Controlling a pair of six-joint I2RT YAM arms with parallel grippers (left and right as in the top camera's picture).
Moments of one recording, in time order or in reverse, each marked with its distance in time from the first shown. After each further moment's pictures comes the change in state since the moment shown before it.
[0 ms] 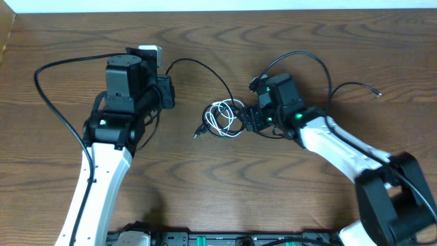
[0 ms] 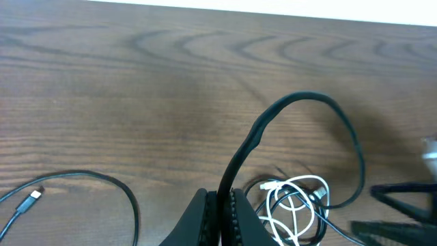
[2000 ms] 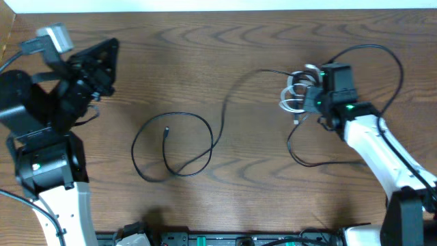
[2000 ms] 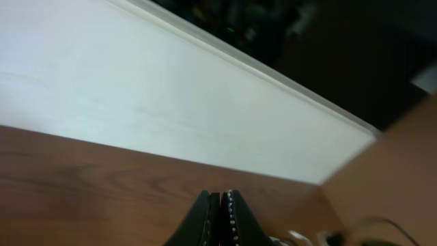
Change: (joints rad) left arm 0.472 -0.186 0.090 0.279 0.610 -0.343; right arm -0.336 -0.185 -0.006 -0.217 0.339 0.202
